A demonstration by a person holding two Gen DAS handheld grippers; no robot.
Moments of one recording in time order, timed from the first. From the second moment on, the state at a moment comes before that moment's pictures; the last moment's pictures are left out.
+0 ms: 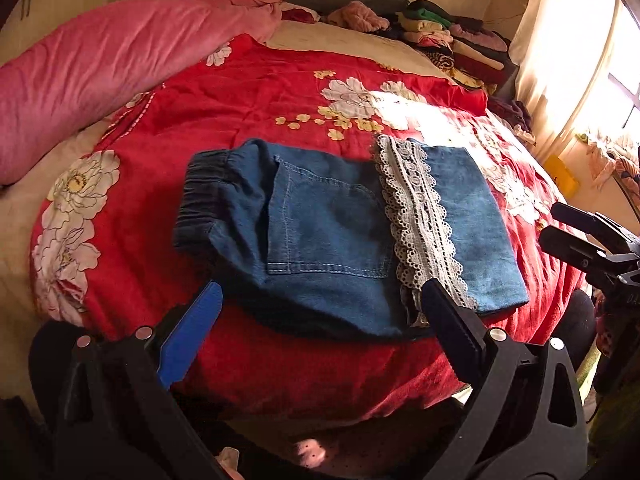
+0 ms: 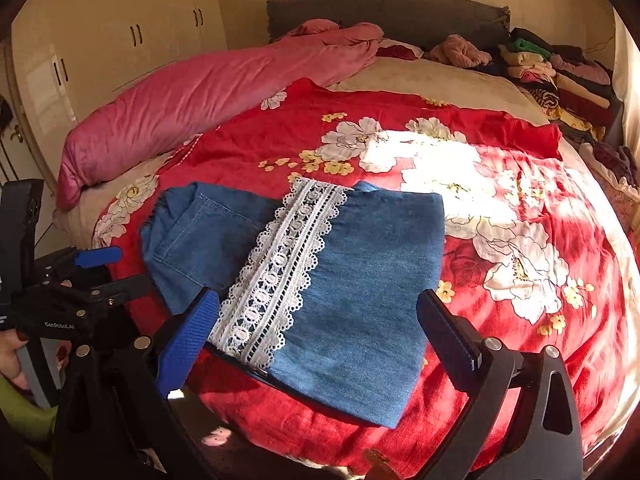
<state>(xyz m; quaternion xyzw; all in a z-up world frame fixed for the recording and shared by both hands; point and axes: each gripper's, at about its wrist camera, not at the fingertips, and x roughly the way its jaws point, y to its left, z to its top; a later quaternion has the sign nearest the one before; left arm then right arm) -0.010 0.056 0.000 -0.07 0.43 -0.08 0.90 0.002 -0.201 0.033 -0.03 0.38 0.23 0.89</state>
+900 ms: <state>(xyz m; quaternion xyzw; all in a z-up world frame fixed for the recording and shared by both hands) 0.012 0.122 -0.047 -0.22 0.45 -0.09 0.86 0.104 -0.027 0.029 -0.10 0.43 0.39 0.81</state>
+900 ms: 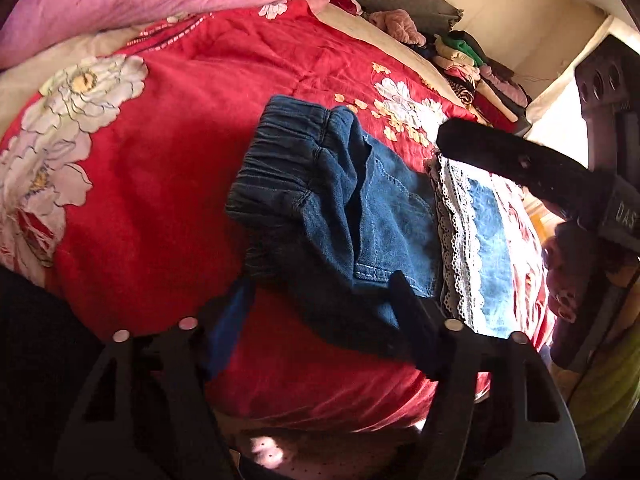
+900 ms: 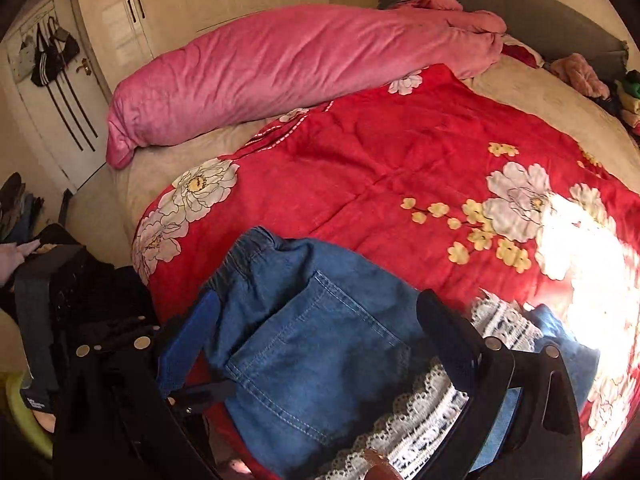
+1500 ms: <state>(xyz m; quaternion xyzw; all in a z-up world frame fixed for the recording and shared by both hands) 0.022 0.129 -0.068 -0.25 0.45 -0.10 0.85 0.143 0.045 -0.036 -0.12 0.50 0.42 0.74</state>
